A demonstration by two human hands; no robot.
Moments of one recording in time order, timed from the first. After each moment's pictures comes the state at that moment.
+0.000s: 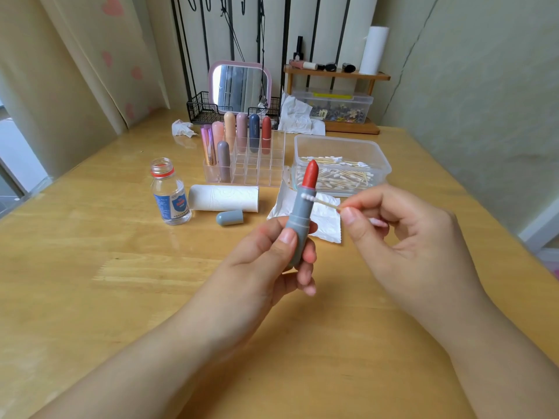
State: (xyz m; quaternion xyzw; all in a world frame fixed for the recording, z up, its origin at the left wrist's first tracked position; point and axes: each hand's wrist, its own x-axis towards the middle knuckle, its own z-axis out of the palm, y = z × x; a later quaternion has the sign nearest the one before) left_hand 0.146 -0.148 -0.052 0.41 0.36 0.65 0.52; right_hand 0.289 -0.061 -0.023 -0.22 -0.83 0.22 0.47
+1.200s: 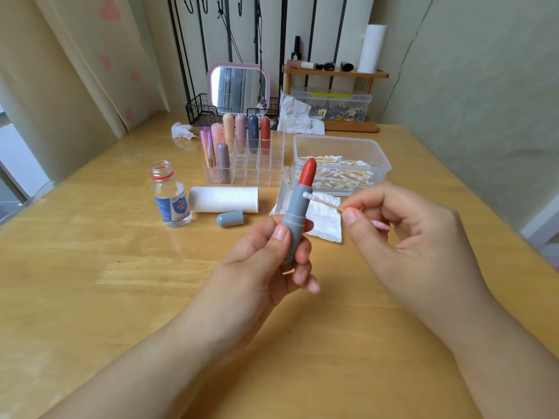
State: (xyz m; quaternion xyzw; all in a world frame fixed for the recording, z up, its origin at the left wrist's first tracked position) left_hand 0.148 -0.148 -0.049 0.38 0.34 0.67 0.53; right_hand 0.290 -0.061 -0.023 -0.21 -0.82 0.23 0.48
